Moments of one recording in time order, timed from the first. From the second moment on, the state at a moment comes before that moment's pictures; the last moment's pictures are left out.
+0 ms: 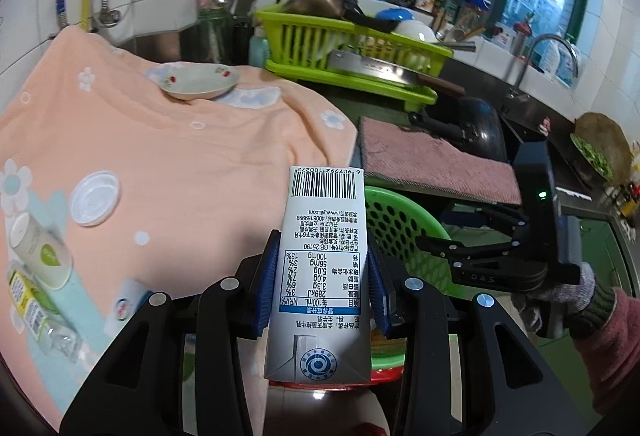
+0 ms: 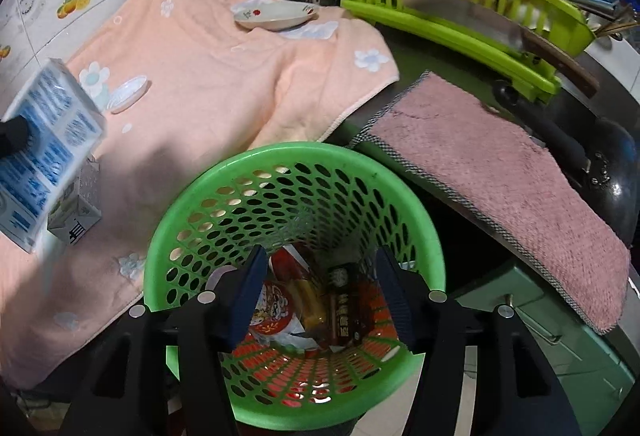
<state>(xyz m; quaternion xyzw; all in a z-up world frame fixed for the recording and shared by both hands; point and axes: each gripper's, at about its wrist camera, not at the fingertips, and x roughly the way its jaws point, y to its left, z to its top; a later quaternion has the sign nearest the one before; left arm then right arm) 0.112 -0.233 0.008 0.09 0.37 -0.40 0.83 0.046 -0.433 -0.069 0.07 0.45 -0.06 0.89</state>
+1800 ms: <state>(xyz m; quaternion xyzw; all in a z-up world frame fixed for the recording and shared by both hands) 0.137 -0.161 -0.012 0.03 0.41 -0.31 0.86 0.046 -0.353 -0.029 0.03 0.41 0.03 0.91</state>
